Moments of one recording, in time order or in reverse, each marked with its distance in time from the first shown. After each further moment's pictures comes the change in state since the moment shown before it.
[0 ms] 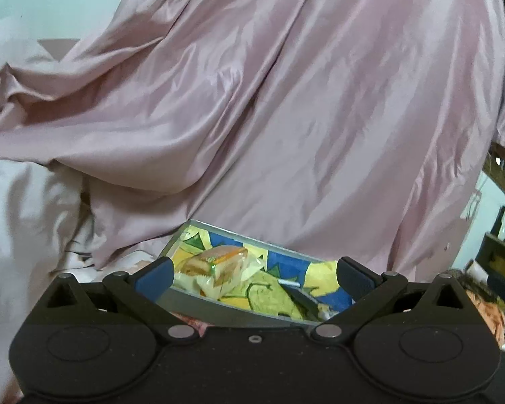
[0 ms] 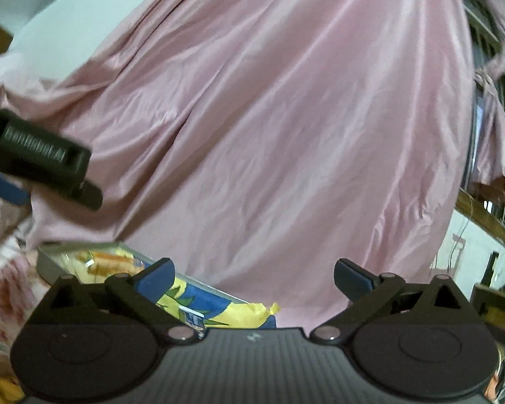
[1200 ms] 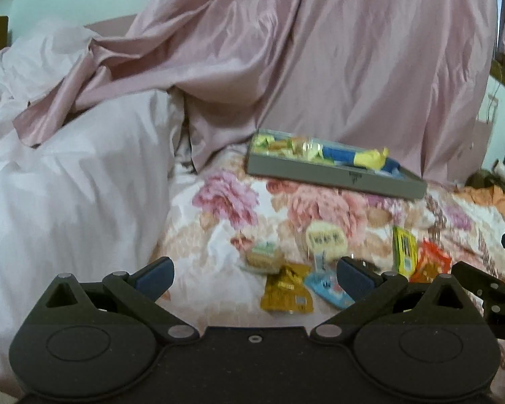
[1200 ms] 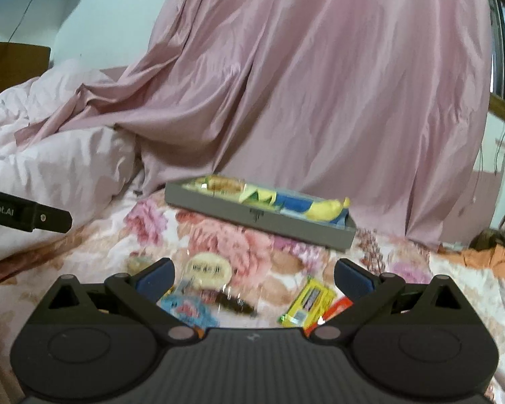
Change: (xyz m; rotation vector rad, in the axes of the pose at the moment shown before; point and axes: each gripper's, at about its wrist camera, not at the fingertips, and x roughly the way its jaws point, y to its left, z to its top) left arm -0.149 0.052 -0.073 0.146 0.250 0.163; right arm -0.139 0.004 -0.020 0.145 0.285 0.285
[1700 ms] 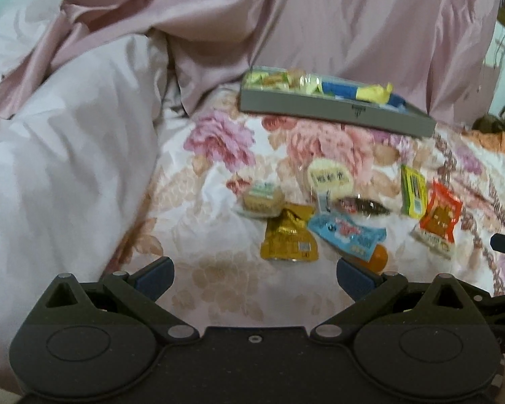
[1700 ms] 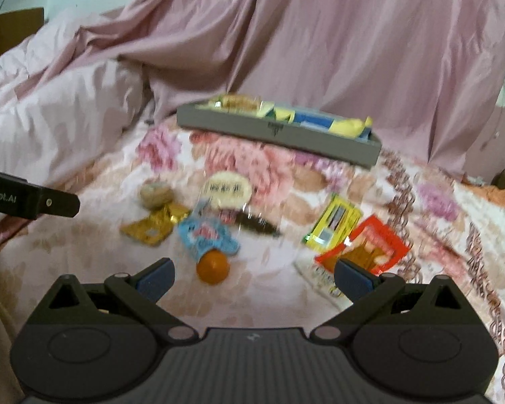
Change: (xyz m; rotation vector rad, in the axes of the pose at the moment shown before) left arm 0.034 -0.010 -0.003 0.062 0.231 0.016; right arm 0.026 0.003 -0.024 0.039 0.281 0.074
